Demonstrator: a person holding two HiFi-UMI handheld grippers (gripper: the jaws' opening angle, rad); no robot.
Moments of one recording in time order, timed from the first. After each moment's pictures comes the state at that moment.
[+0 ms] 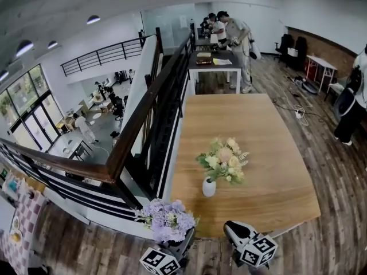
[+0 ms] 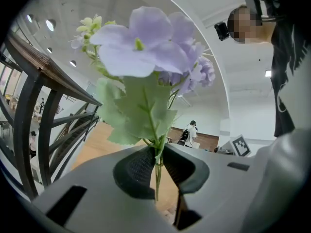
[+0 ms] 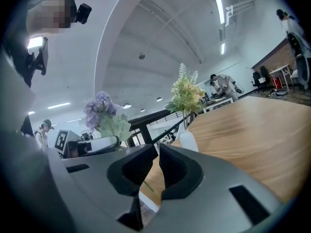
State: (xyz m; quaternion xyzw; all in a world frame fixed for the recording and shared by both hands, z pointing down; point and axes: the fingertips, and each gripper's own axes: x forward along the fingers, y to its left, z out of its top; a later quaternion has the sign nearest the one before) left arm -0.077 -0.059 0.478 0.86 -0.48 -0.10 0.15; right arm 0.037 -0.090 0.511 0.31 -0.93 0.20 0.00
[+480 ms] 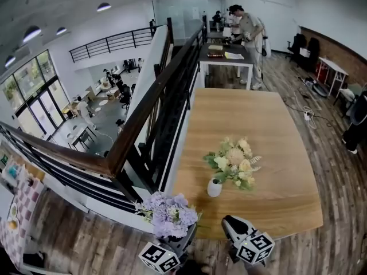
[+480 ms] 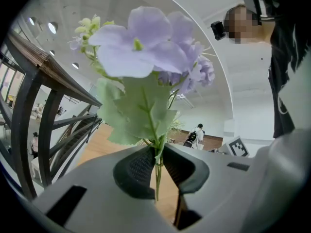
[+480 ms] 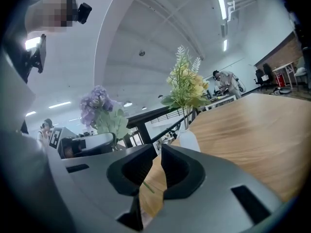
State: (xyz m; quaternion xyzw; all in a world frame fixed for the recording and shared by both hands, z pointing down) left arm -0.086 -0.085 0.481 0.85 -0.50 -0.10 0.14; right arm 0.014 -0.124 0.524 0.30 -0.93 0.20 0.01
